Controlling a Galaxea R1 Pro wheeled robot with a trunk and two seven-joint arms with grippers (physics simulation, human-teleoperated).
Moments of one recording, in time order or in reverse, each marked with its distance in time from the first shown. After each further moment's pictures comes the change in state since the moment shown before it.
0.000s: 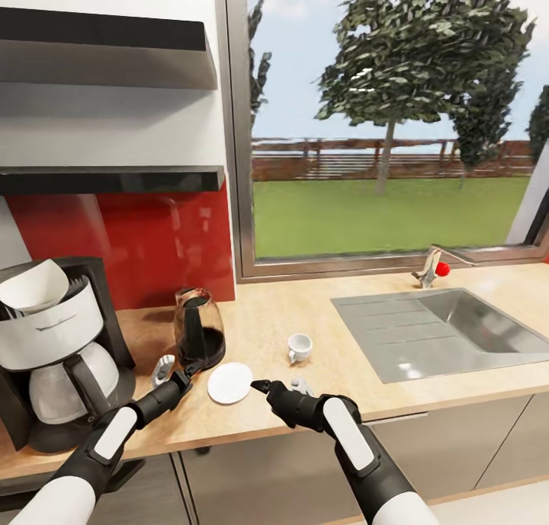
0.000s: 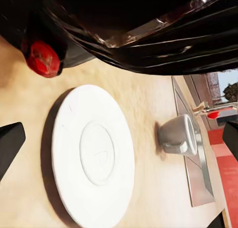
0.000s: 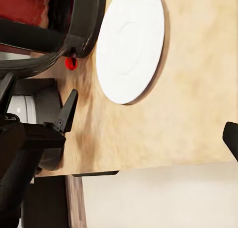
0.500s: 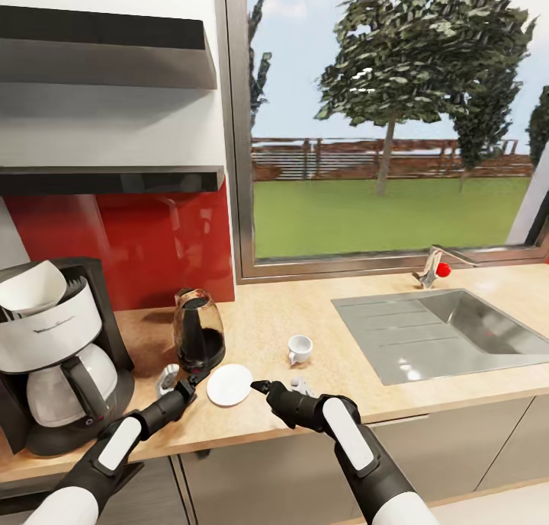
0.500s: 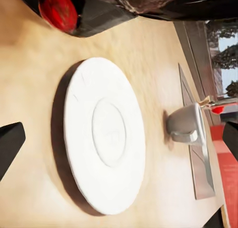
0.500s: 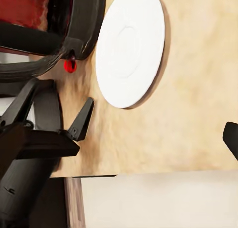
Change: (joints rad) left arm 0.029 -0.022 -0.003 0.014 -0.002 -0.003 0.002; right arm 0.000 0.000 0.004 0.002 0.002 -0.001 -0.001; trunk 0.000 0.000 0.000
